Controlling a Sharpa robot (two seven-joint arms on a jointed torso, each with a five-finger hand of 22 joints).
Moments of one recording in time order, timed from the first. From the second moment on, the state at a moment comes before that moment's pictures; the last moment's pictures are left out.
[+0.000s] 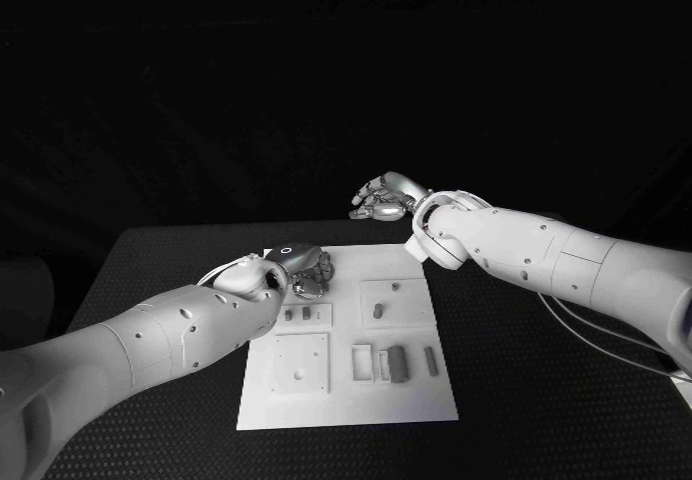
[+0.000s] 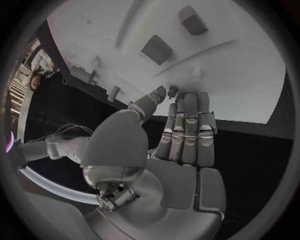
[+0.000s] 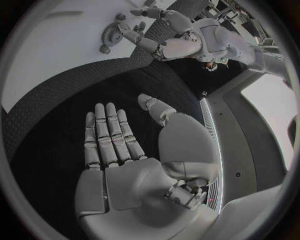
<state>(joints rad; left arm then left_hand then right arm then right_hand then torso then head) 1.24 -0.29 -0.22 0.91 -1.43 -0.32 0.02 1.17 -0.15 0.53 -0.29 0.09 0.90 0.13 0.20 0.55 1.12 0.11 0.07 0.30 1.00 0.00 0.97 0.45 0.01 1.06 -0.09 0.16 1.19 1.29 -0.56 -0.04 1.03 -0.91 -0.32 0.11 1.05 -0.13 0.57 -0.17 0.28 0.74 0.19 0.28 0.46 0.92 0.18 0.36 0.14 0.79 0.18 0.39 0.48 0.17 0.45 0.23 0.35 1.05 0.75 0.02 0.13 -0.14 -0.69</state>
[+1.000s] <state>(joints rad) 1.23 -0.28 -0.22 0.90 -1.44 -0.27 0.02 1.19 -0.11 0.55 -0.29 0.10 0.96 0.13 0.23 0.53 1.16 0.10 0.08 0.29 1.02 -0.01 1.00 0.49 0.01 1.09 -0.11 0.18 1.24 1.29 -0.57 -0.04 1.04 -0.91 -0.32 0.11 1.05 -0.13 0.57 -0.17 0.28 0.74 0.19 0.28 0.46 0.92 0.18 0.36 0.14 0.79 0.18 0.39 0.48 0.17 0.45 0.23 0.35 1.05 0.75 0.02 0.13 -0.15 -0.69</state>
